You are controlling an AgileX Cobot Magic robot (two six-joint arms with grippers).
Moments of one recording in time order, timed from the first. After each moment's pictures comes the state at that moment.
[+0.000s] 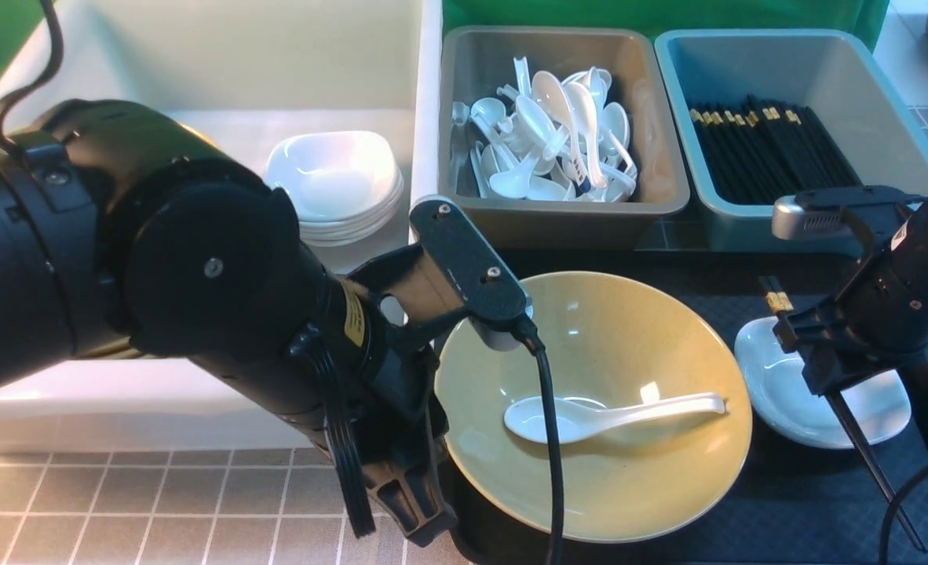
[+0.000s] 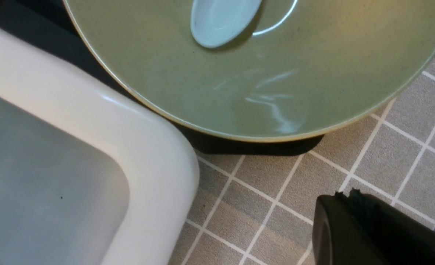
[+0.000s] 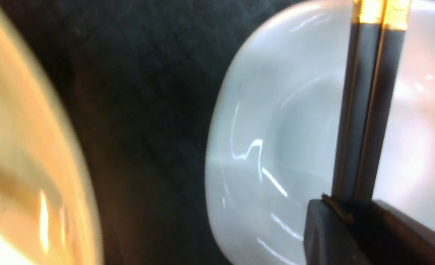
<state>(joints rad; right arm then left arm) 0.12 1.68 -1.10 0.11 0.77 -0.05 -0.78 1.38 -1.08 -0.09 0.97 0.35</state>
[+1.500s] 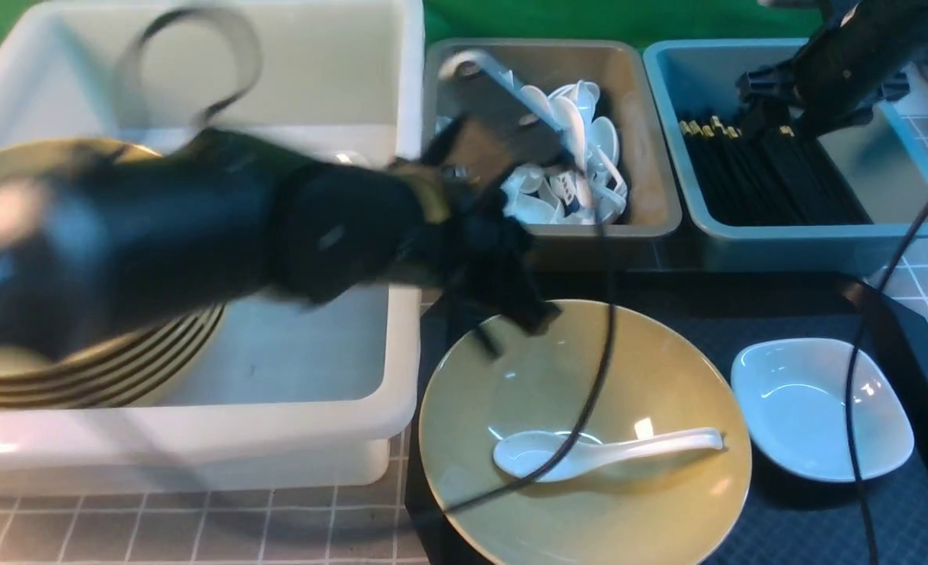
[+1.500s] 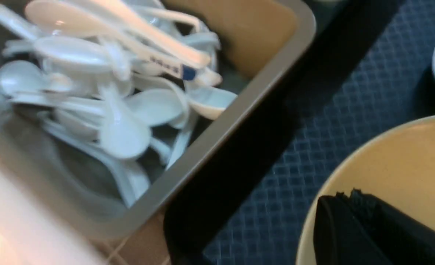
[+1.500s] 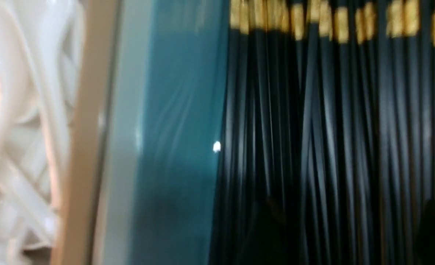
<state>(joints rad) 0.03 2.20 -2.10 0.14 0.85 -0.06 -0.66 1.52 -1.05 -0.15 0.25 0.37</state>
